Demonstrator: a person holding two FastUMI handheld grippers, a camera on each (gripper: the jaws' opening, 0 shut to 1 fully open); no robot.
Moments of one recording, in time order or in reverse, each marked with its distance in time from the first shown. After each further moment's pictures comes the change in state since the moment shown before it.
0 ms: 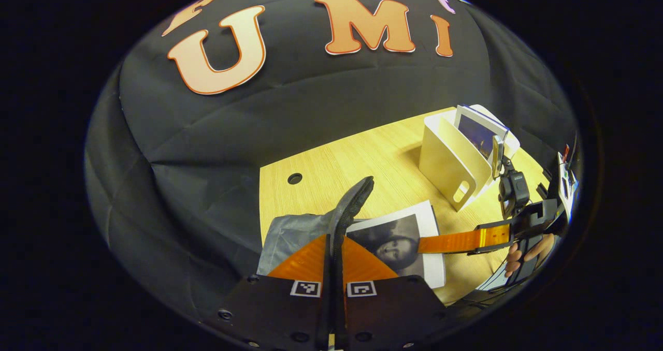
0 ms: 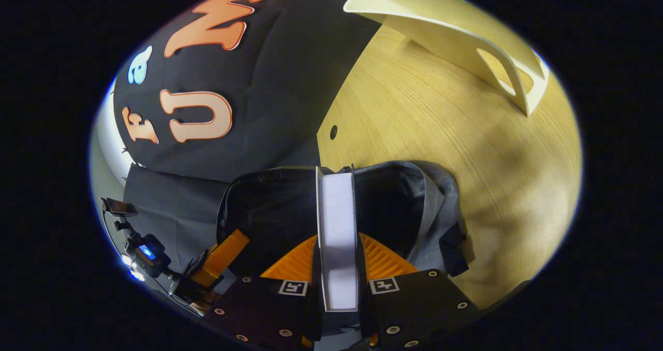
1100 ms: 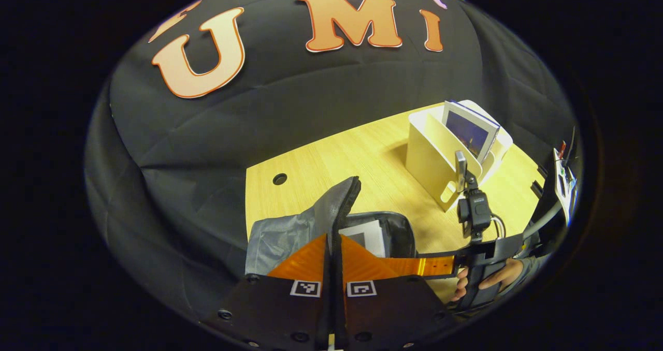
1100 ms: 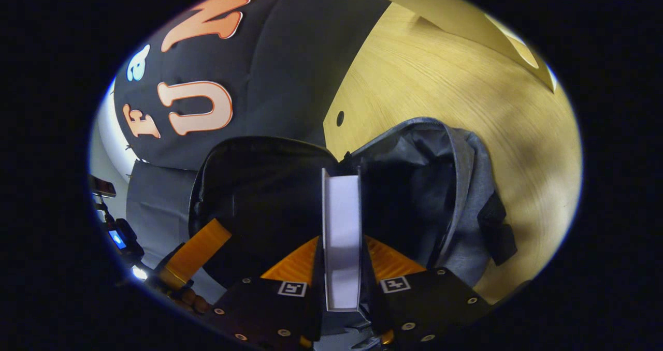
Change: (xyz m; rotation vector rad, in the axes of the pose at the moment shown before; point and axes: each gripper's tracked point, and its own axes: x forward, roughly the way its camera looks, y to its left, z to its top) left arm 0.011 -0.034 0.006 0.003 0.022 -0.027; right arm 0.036 -0.007 -0.011 -0.074 0.049 -0.036
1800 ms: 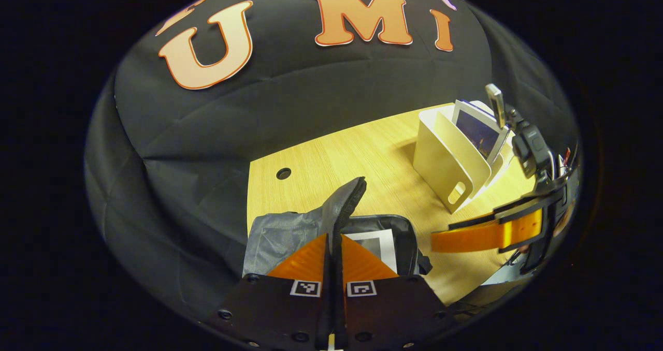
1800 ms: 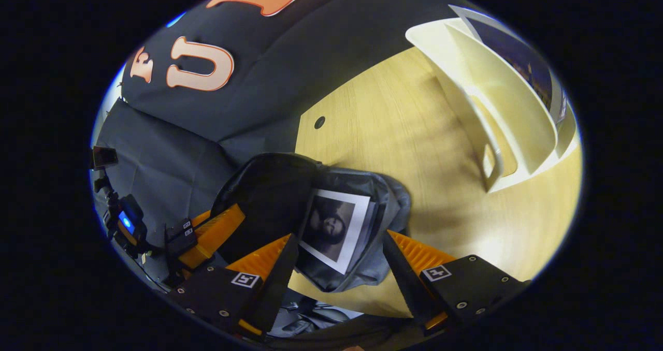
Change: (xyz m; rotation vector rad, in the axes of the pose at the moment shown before) left arm 0.015 -0.001 -0.008 -0.042 0.010 0.028; right arm -0.109 -0.008 0.058 -0.348 0.076 -0.271
